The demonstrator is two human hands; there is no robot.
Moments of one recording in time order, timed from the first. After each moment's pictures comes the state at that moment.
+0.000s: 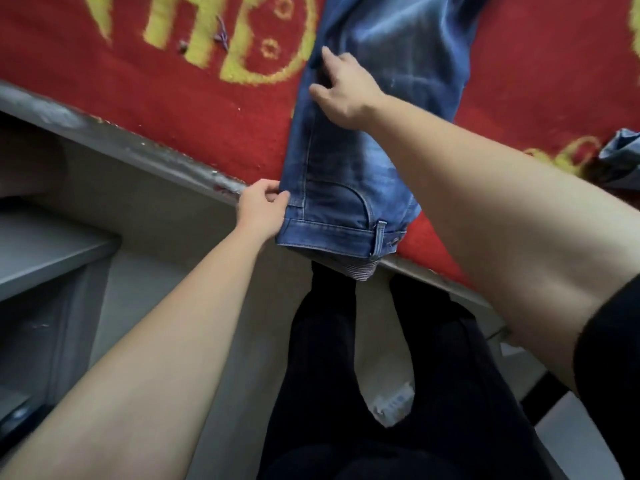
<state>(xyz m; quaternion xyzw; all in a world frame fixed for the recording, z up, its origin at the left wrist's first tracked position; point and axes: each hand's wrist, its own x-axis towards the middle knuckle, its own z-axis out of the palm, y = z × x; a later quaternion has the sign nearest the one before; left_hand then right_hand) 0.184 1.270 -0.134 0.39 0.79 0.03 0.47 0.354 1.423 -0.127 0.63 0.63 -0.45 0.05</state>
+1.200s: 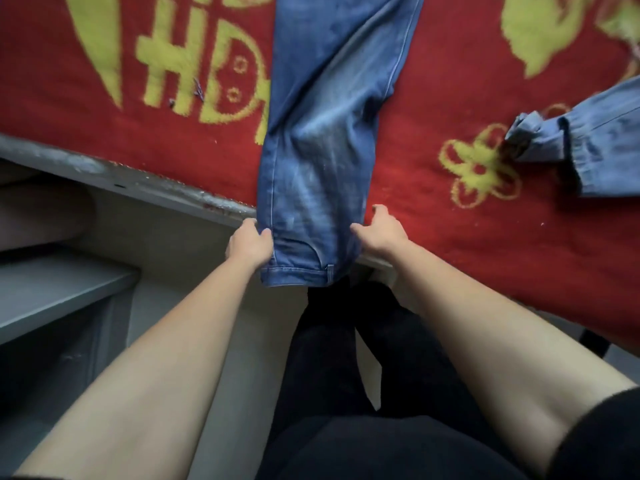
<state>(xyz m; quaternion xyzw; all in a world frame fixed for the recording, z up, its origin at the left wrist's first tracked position) 0.224 1.227 -0.066 0.44 0.78 -0.20 0.40 0.464 1.209 -0.078 0.76 0.34 -0.54 0.11</state>
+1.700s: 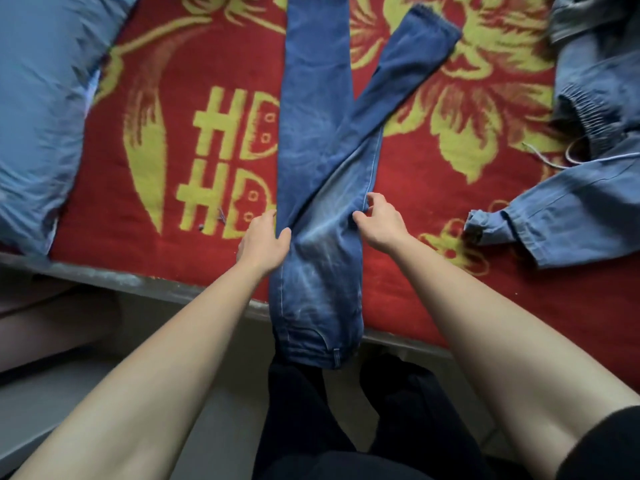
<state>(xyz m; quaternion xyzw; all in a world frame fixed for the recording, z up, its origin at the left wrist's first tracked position) 0.287 1.386 0.032 0.63 0.70 -0.07 0.33 0.510 1.361 0.016 0.78 0.39 -0.48 -0.10</state>
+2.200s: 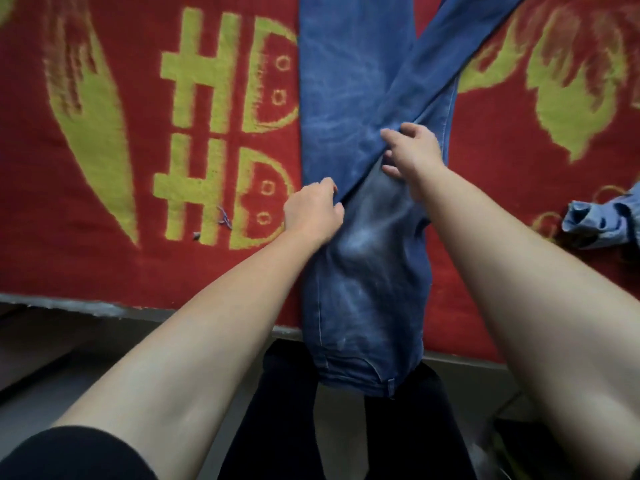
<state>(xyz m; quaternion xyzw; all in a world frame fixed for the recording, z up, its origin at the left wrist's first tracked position) 0.291 1.491 -0.118 0.74 0.60 -0.12 0.30 0.461 1.513 -0.103 0.80 0.11 -0.49 -0.31</state>
